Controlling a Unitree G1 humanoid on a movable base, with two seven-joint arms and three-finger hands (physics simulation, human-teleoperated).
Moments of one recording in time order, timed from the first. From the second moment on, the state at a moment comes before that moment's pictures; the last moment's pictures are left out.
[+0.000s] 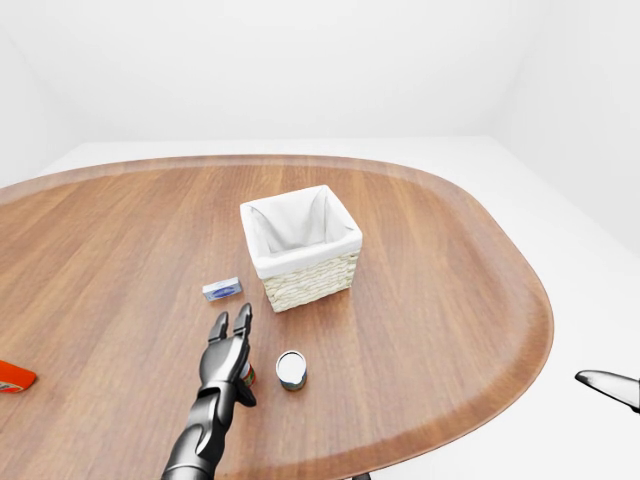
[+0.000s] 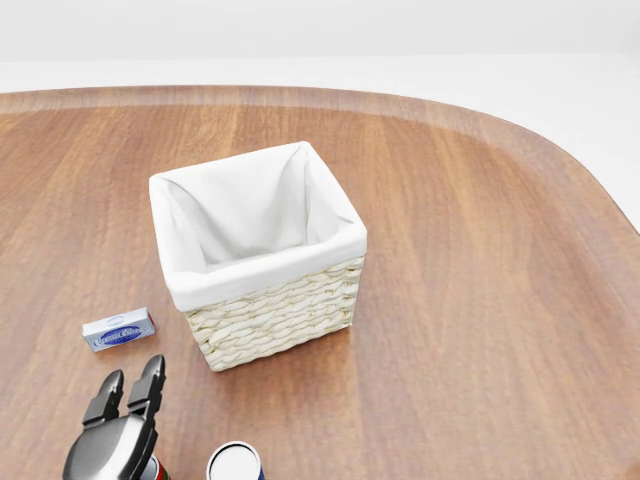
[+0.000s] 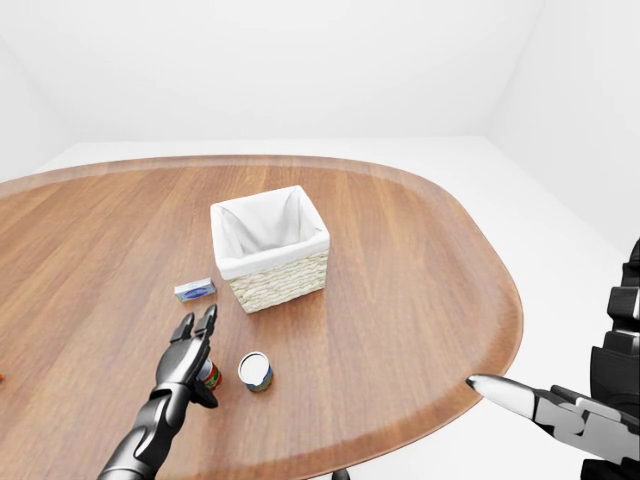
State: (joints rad) left arm -0.03 0.19 -0.03 0.56 1.03 -0.09 0.25; right arm 0.55 -0.24 -0.58 -1.05 0.64 -0.02 -0.21
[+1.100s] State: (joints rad) left arm -0.14 0.22 -0.05 0.80 1.04 -0.09 0.32; right arm 0.55 -0.25 -0.58 -1.05 0.64 -0.03 -0.22
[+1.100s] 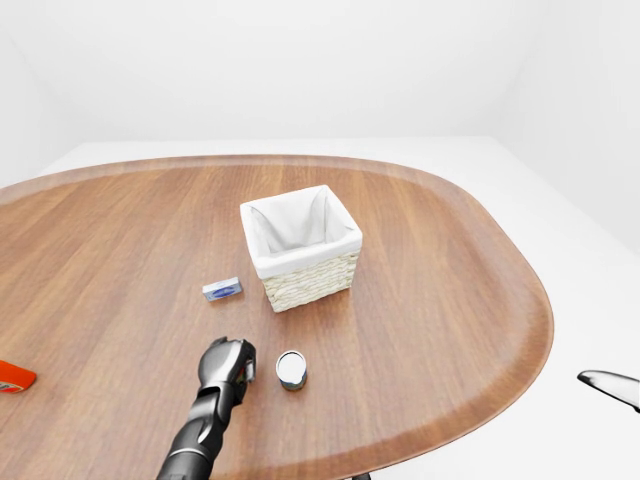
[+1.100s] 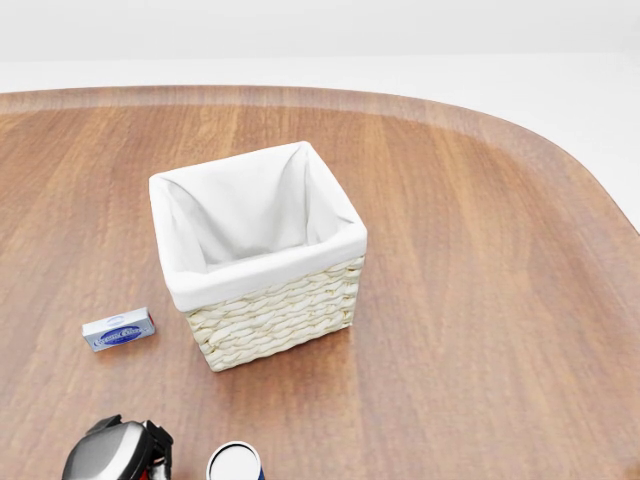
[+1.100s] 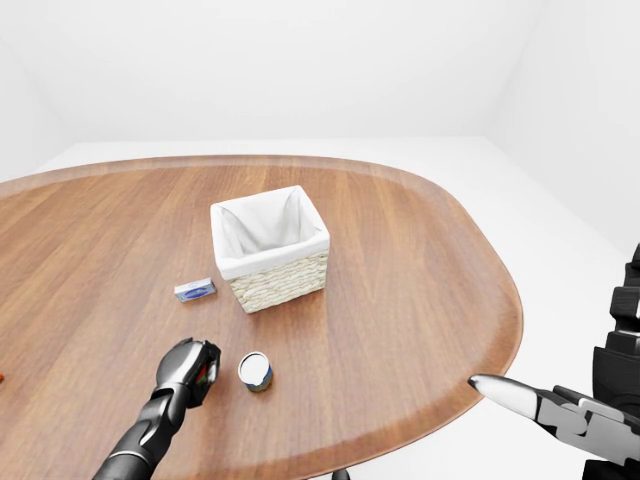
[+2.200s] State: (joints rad) left arm -0.14 0.14 0.10 -0.16 0.82 0.09 0.03; right arm 0.54 -0.24 -0.58 -1.05 0.63 -0.01 -0.21
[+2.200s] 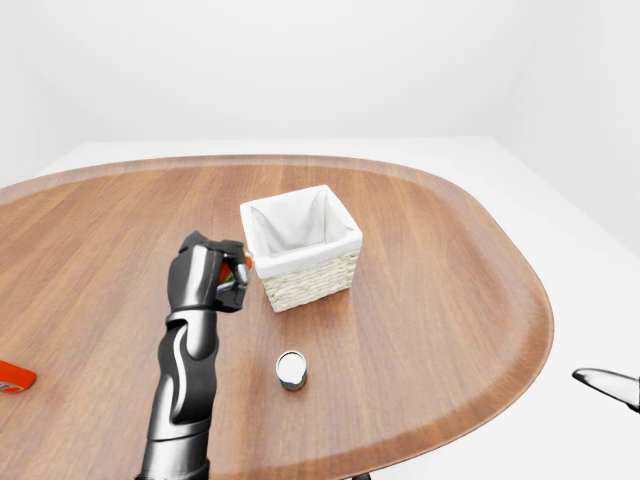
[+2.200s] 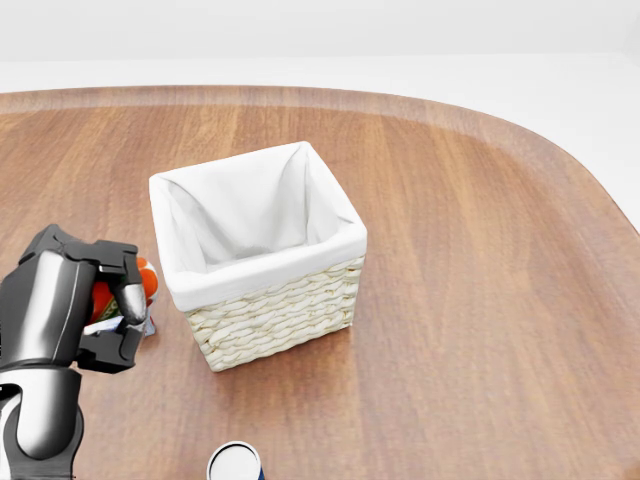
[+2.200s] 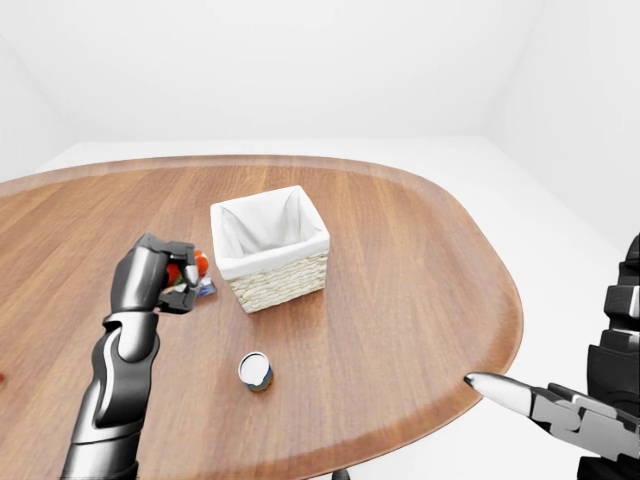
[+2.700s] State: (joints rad) left arm -1.00 0.18 0.04 0.40 0.73 0.09 0.09; right arm 0.52 -0.20 -0.58 -1.05 0.61 0.01 -0.17
